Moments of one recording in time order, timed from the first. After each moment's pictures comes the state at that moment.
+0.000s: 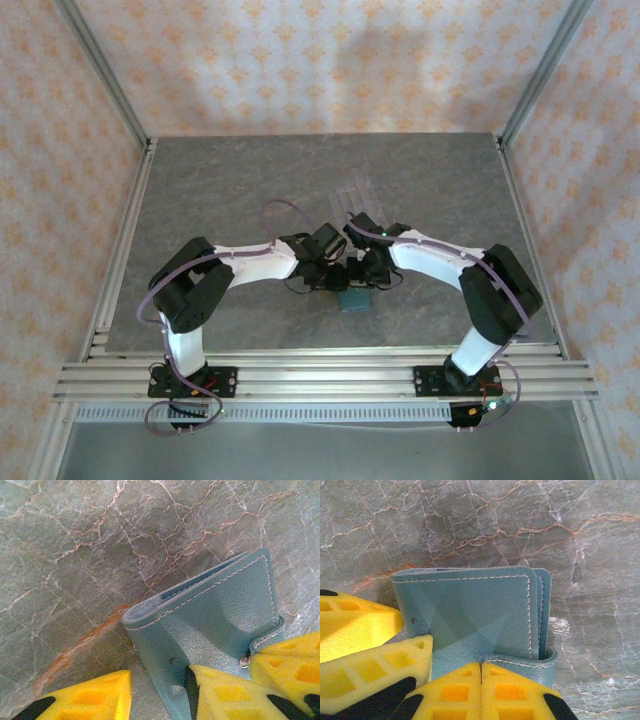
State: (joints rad) left arm -0.78 1.85 1.11 -0.41 0.21 -0.70; right arm 0.68 1.65 1.02 -0.73 -0.18 0.64
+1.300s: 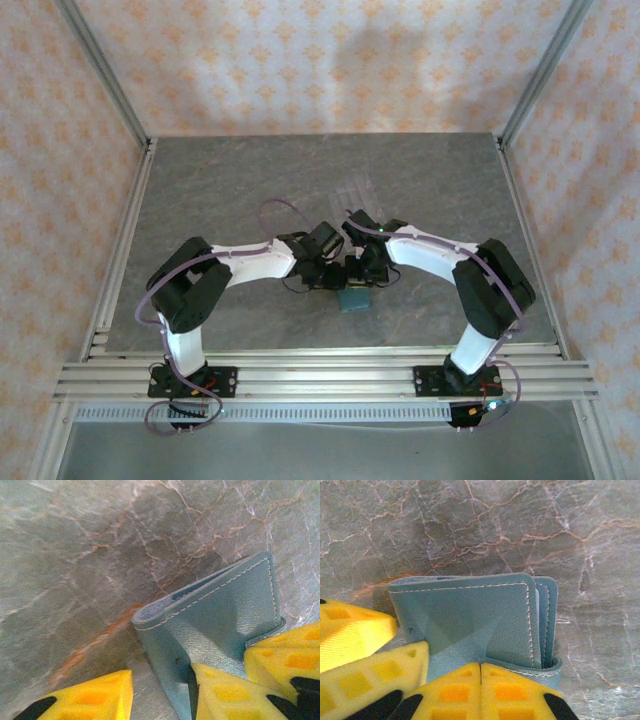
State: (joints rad) left arm -0.76 1.83 1.10 -0.42 0.21 -0.71; right arm 0.66 1.70 1.05 -0.75 -0.20 0.64
